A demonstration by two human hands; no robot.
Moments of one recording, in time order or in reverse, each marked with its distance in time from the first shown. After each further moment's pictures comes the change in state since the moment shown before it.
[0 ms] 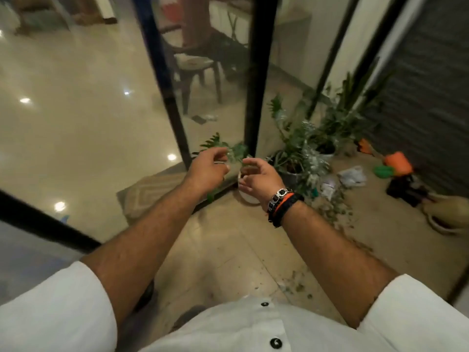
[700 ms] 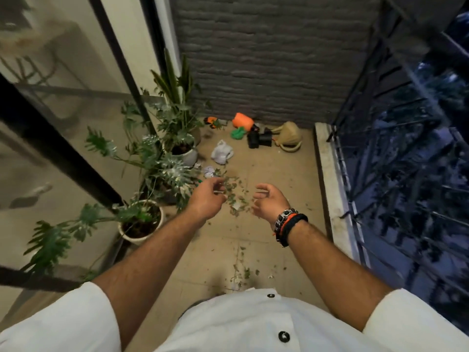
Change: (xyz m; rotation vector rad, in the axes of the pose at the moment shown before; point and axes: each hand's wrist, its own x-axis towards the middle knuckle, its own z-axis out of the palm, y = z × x) left_hand 0.026 0.068 0.346 0.255 -0.798 0.203; right_hand -0.062 0.053 -0.317 0.275 0.799 0.122
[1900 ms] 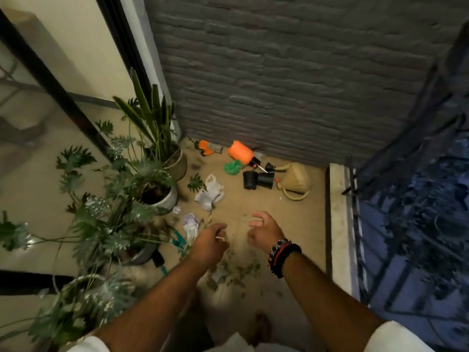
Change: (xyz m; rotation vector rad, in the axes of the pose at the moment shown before) left_hand 0.445 0.108 0.093 -0.019 -0.110 -0.174; right_hand 0.464 -0.213 -0.070 0.061 -0.072 0.273
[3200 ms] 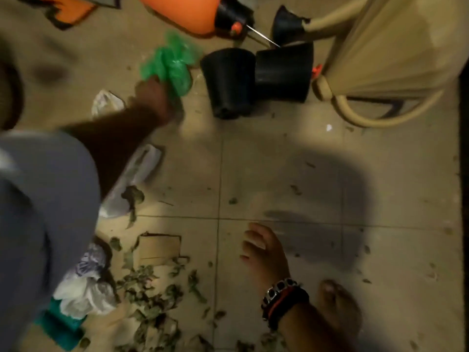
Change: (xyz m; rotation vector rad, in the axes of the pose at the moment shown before) left_hand 0.867 -0.286 0.162 0.873 0.145 0.226; right_hand 0.693 0.284 -0.065 0.111 0.211 0.206
